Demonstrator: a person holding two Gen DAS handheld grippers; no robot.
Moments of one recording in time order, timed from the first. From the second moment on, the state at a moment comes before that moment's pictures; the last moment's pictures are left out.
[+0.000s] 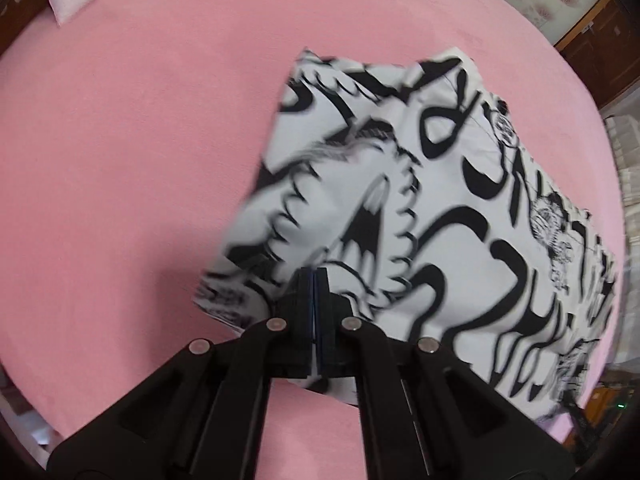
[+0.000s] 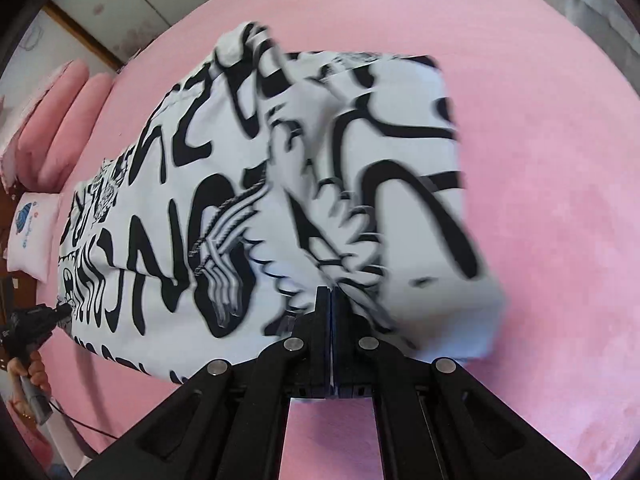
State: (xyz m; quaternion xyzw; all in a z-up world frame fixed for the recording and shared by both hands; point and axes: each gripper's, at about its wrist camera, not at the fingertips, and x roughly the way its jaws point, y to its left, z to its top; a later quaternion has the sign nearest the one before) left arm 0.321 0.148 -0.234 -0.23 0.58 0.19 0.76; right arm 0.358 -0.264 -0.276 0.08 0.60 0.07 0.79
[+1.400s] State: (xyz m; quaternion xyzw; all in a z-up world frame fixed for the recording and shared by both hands) left arm 0.468 -0.052 -0.292 -0.12 0.56 0.08 0.82; right arm 0.493 -0.017 -0.323 0.17 0.56 0.25 0.78
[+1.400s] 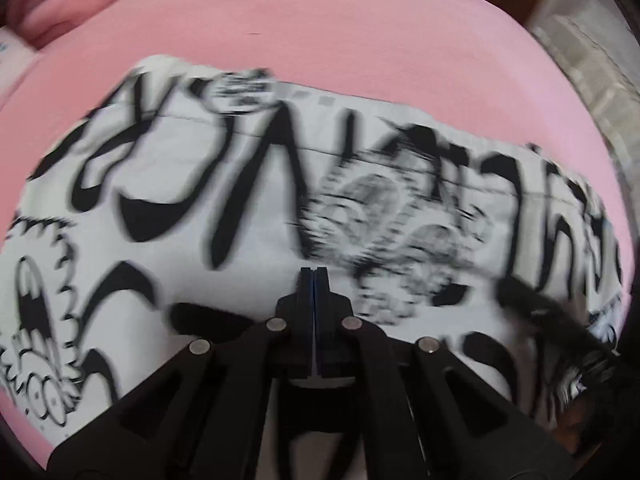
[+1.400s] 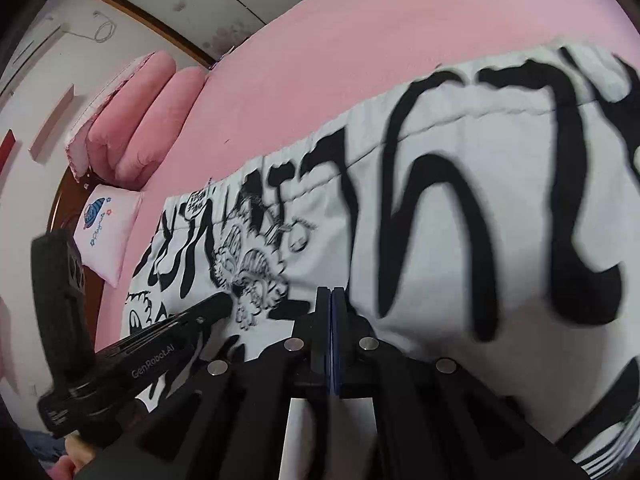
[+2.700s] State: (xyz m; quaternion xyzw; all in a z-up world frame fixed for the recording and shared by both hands) left arm 0.442 0.103 -0.205 -0.09 0.52 0.12 0.84; right arm 0.480 -0.146 -0.184 0.09 0.52 0.15 0.83
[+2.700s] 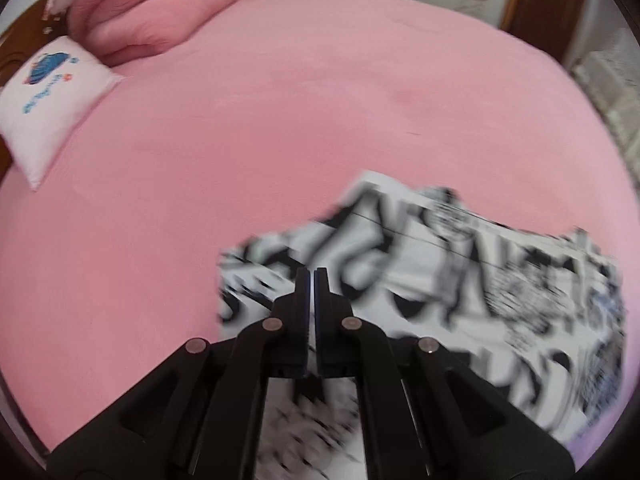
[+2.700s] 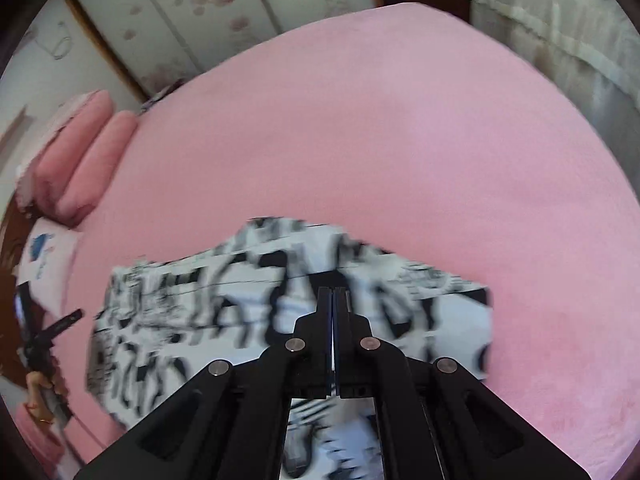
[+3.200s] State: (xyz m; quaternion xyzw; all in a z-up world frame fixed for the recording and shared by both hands) left arm 0.489 -0.062 -0.270 -0.09 0.58 -0.04 0.81; right arm 0.491 0.033 -0.302 0.12 0.59 0.27 0.75
